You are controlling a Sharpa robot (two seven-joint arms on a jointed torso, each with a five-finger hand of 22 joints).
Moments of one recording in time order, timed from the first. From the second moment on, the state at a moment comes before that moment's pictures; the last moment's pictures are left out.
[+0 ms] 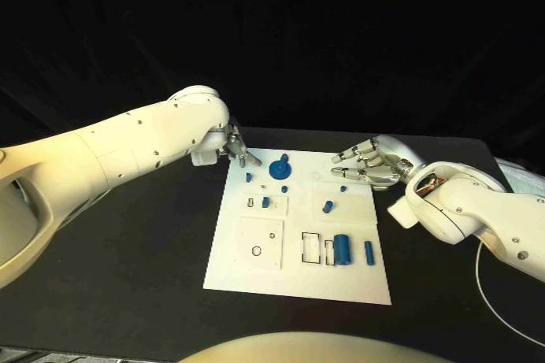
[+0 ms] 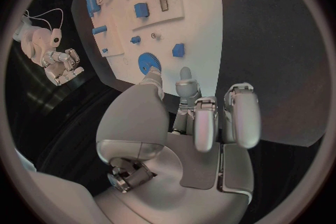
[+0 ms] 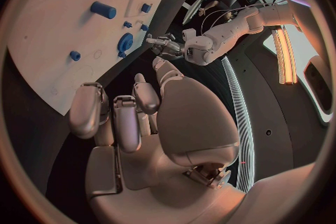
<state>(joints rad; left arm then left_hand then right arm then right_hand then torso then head) 1.36 -0.47 -0.01 1.00 -1.09 0.33 -0.63 1.13 -0.04 -0.05 0.29 0.06 0.92 0.06 0.54 0.57 1.27 -0.01 1.04 0.95 1.47 -0.07 1.57 1.31 0.05 1.47 0.04 1.40 1.31 0.98 -0.92 0.21 1.64 -0.97 -0.32 -0.06 1.34 -0.08 0.10 0.15 0.31 1.00 0.14 0.07 0.07 1.36 0.06 1.12 1.24 1.47 -0.02 1.47 1.31 0.08 1.35 0.08 1.33 1.11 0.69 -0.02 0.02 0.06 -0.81</state>
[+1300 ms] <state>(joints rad) 1.33 -0.44 -0.02 0.96 -1.10 0.43 -0.63 1.24 0.02 -0.03 0.27 0.08 0.94 0.05 0.54 0.55 1.29 -0.02 1.05 0.95 1.47 -0.07 1.57 1.31 0.05 1.46 0.04 1.41 1.31 0.98 -0.92 0.21 1.64 -0.97 -0.31 -0.06 1.34 -0.08 0.10 0.15 0.31 1.00 0.14 0.07 0.07 1.36 0.06 1.12 1.24 1.47 -0.02 1.47 1.31 0.08 1.35 0.08 1.33 1.11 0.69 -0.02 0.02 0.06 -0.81</state>
